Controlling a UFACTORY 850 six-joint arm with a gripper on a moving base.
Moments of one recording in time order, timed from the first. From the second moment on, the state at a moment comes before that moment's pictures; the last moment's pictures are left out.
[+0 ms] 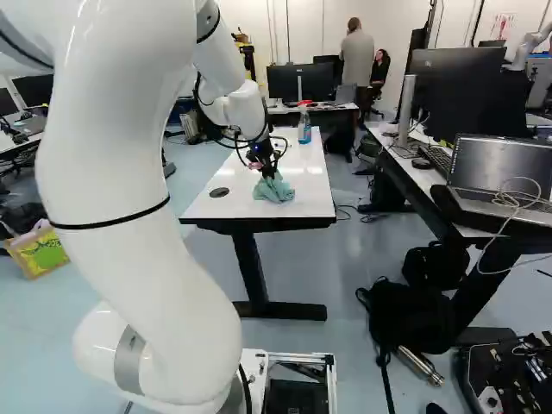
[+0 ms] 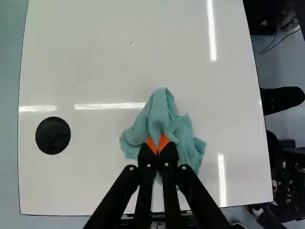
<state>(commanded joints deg) -3.8 -12.4 -61.1 0.0 -22.9 0.0</state>
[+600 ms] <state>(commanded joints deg) 1.8 -14.3 -63.3 0.0 -22.9 0.0</state>
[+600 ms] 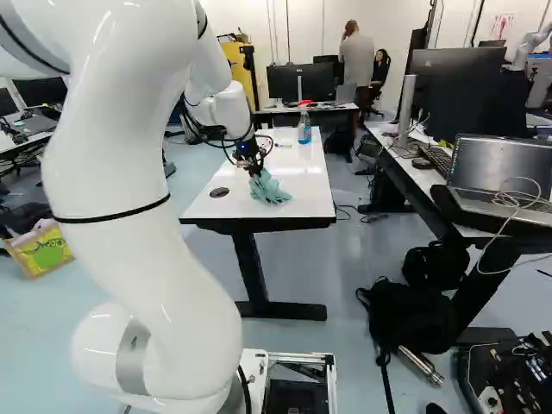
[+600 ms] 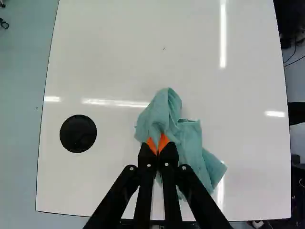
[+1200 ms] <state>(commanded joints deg) 7.4 -15.0 -64.2 0.0 -22.9 0.0</state>
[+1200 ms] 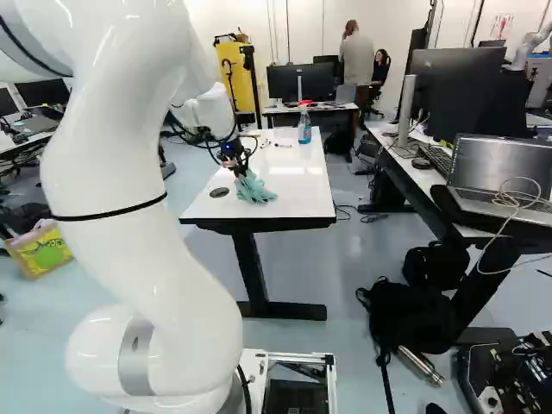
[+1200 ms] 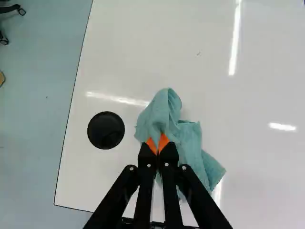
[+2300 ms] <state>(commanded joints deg) 17.8 -15.6 -64.9 0.0 -22.9 0.0</state>
